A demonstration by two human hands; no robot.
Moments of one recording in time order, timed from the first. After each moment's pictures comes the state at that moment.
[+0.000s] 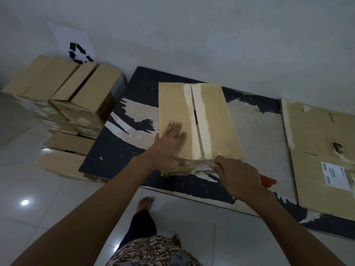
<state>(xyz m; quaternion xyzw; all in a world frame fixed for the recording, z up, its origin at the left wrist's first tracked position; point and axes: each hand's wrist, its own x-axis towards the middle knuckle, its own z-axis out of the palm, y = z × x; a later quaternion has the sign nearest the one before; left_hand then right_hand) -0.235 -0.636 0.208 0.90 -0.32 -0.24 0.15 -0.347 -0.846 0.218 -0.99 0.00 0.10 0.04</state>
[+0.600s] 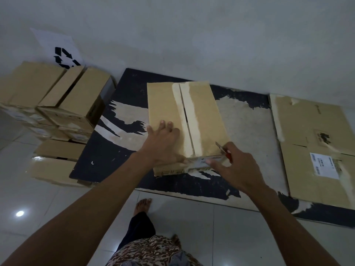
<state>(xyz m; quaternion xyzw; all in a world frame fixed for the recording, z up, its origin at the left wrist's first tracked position) -0.227 -0.660 0.210 0.93 -0.31 -0.17 0.04 -0.355 -0.871 0.220 -0.96 0.12 0.01 0.24</state>
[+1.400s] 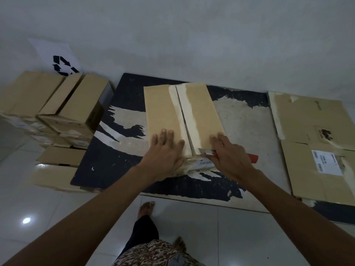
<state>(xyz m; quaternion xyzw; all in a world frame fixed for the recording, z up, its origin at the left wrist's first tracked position) -0.253 -0.658 0.210 0.91 -0.37 -0.16 -0.06 -0.320 -0.882 0.201 -1.00 -0.02 0.02 0.04</state>
